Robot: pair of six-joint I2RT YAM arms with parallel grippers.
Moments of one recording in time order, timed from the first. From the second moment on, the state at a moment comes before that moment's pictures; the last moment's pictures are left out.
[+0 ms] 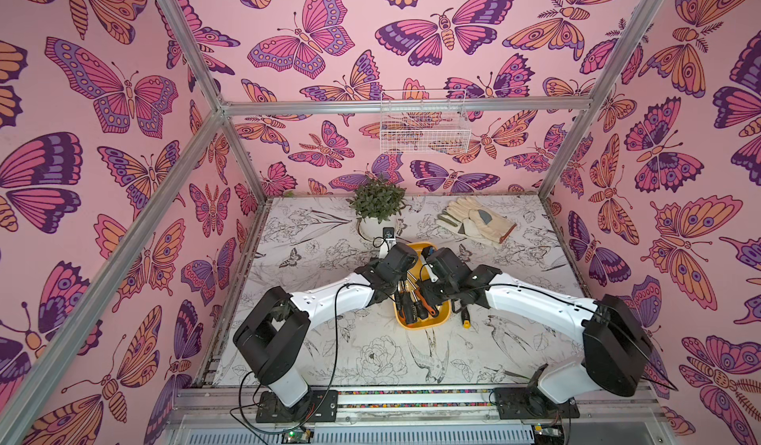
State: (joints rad) left arm -0.79 1.64 1.05 -0.18 -0.54 -0.53; right arm 0.85 1.54 1.01 -0.49 0.04 0.36
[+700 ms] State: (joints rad) left arm -0.78 1.64 1.05 -0.18 -0.54 -0.53; right arm 0.79 1.70 1.08 -0.40 0.03 0.33
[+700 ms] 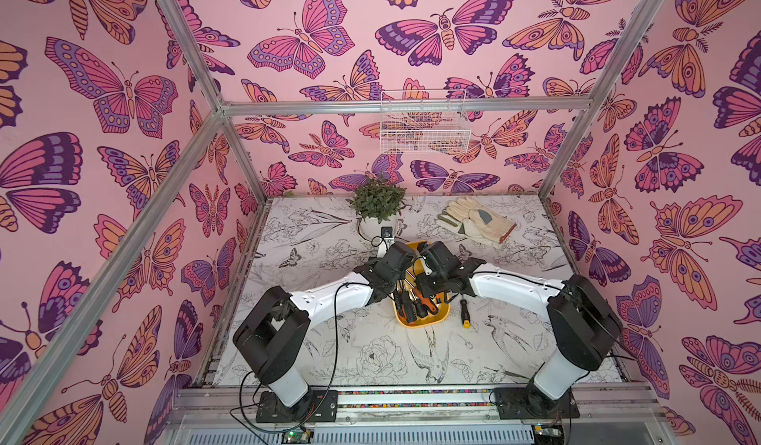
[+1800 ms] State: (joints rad) left arm -0.75 1.64 1.03 -0.20 -0.55 -0.54; right arm 0.79 1.80 1.14 -0.35 0.07 0.31
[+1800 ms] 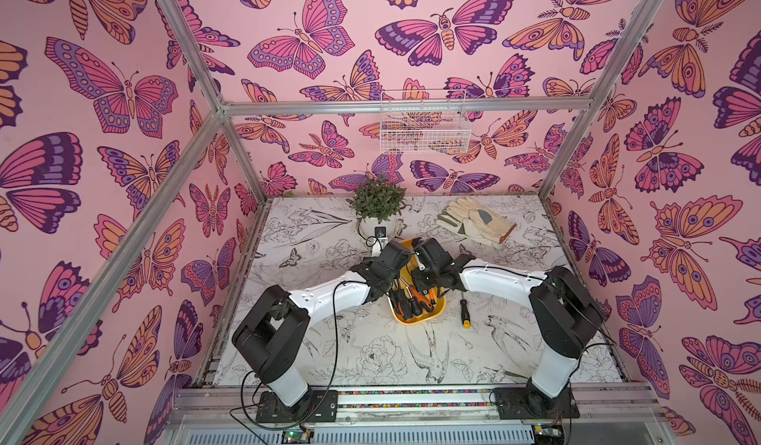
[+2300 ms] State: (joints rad) left arm -0.76 1.64 1.03 -0.16 -0.52 -0.54; right arm 0.79 1.69 1.00 -0.24 0.07 0.32
